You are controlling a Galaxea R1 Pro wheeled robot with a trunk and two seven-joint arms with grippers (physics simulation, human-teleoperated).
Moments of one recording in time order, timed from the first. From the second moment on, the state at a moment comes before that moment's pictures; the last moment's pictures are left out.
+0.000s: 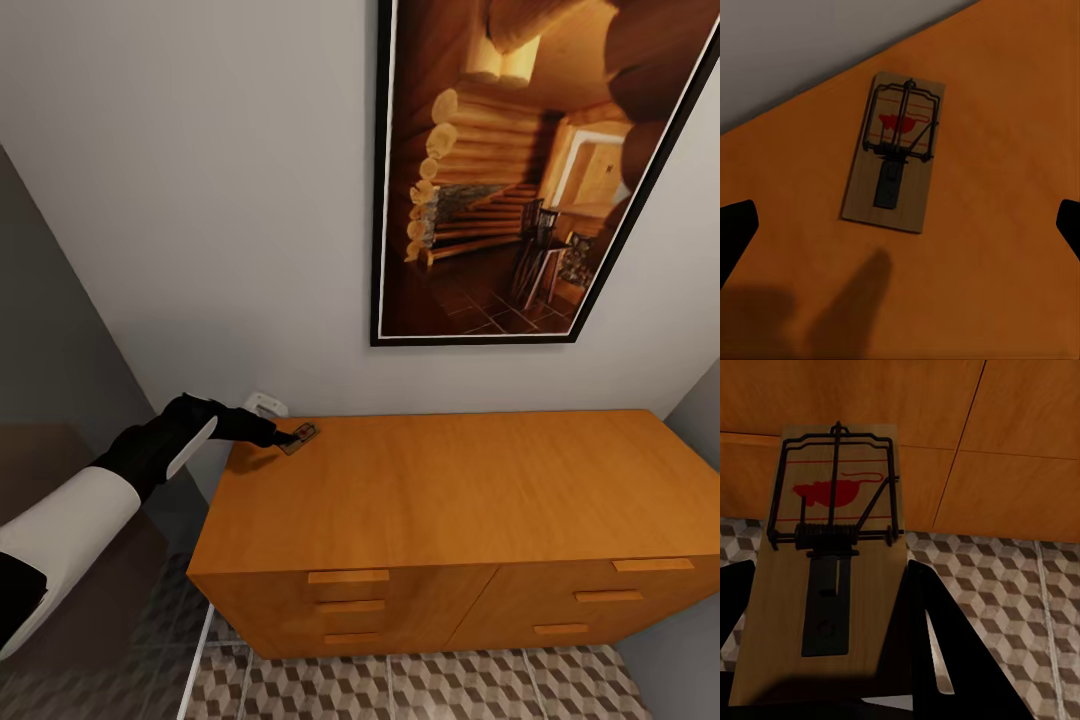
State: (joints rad) left arm -1.12 0.27 -0.63 -0.74 0.32 0.65 -0.49; right arm -0.08 0.07 0.41 -0.02 -0.10 -1.03 -0.26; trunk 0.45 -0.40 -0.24
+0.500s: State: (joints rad) left arm -1.12 0.27 -0.63 -0.74 0.32 0.65 -0.49; right arm -0.08 0.07 0.41 -0.02 -0.10 -1.03 -0.26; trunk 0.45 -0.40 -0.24
